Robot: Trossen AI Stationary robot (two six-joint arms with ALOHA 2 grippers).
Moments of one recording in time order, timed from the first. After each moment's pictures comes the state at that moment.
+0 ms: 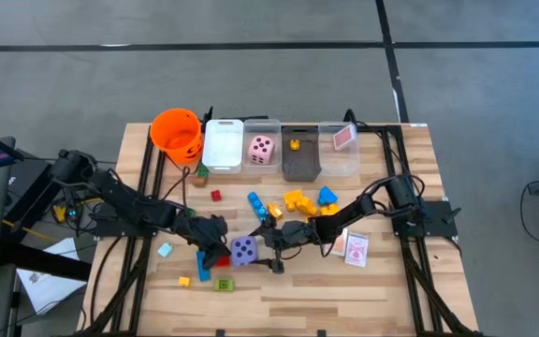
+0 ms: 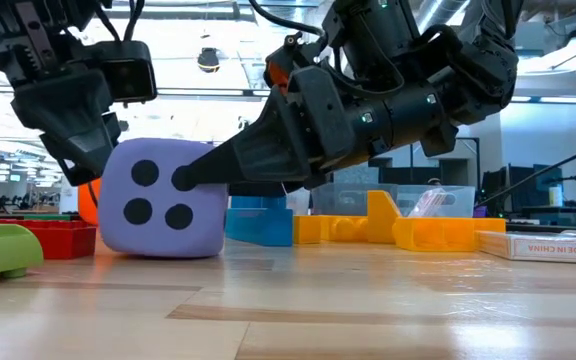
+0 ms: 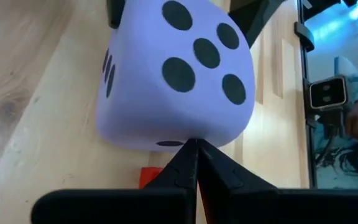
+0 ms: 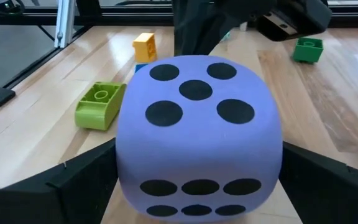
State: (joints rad) left arm -0.36 1.31 0.46 0.14 0.04 -0.74; right arm 0.23 2.13 1.00 0.79 0.05 0.08
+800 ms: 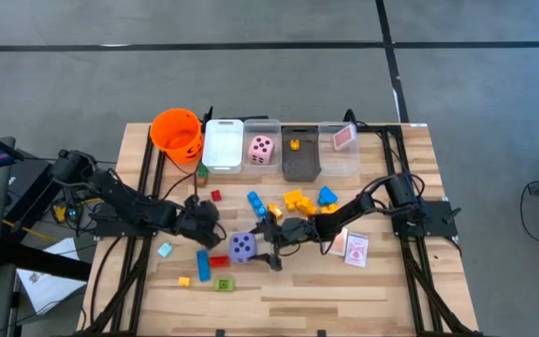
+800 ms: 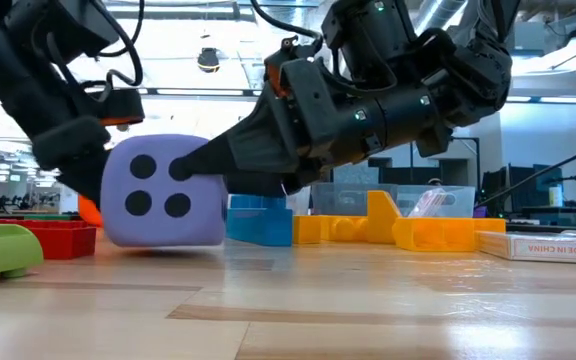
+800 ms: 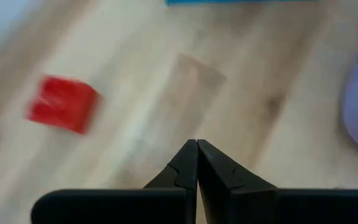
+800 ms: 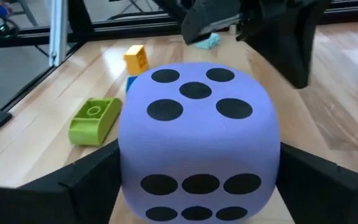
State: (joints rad) left arm -0.36 1.31 0.46 -0.26 -0.55 -0.74; right arm 0.21 2.13 1.00 0.82 0.06 0.16
